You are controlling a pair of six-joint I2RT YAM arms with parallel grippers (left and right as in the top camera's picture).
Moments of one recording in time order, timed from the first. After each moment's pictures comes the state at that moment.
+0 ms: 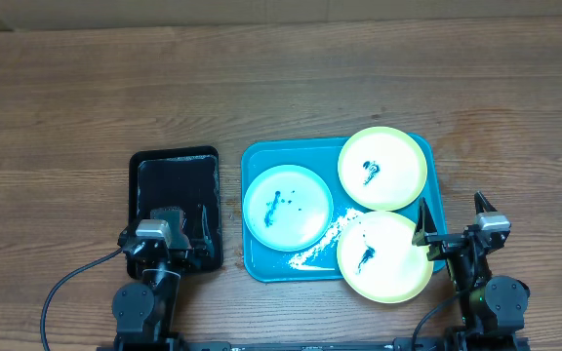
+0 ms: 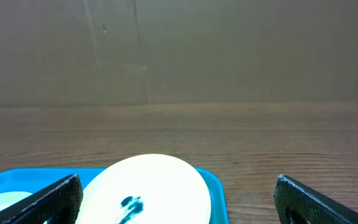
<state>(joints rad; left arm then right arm) -0.01 0.02 0.01 -0.07 0.07 -0.13 0.03 0.01 0.02 -0.03 -0.08 0.07</state>
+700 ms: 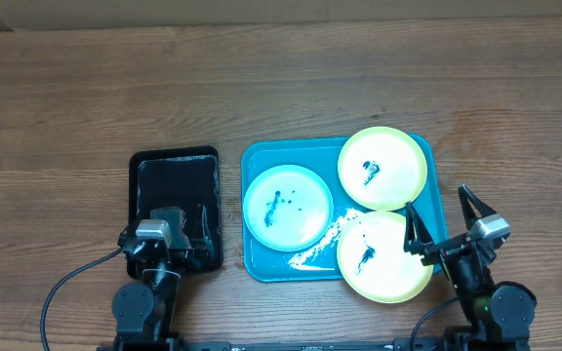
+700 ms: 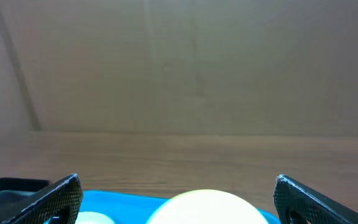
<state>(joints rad) -0.01 0.02 0.01 -0.07 0.07 -0.13 0.03 0.01 0.03 0.12 -0.31 0.18</state>
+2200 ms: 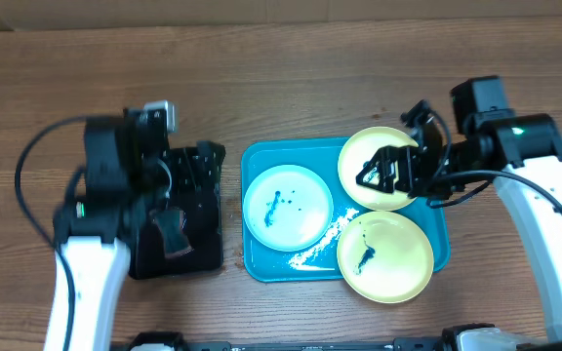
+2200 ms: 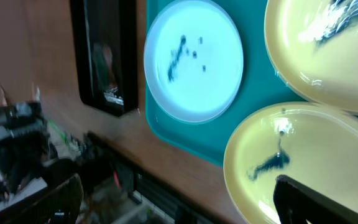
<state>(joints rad) -0.01 1.21 1.15 -0.81 0.36 -0.23 0.15 1.46 1.38 -1.33 -0.66 0.08</state>
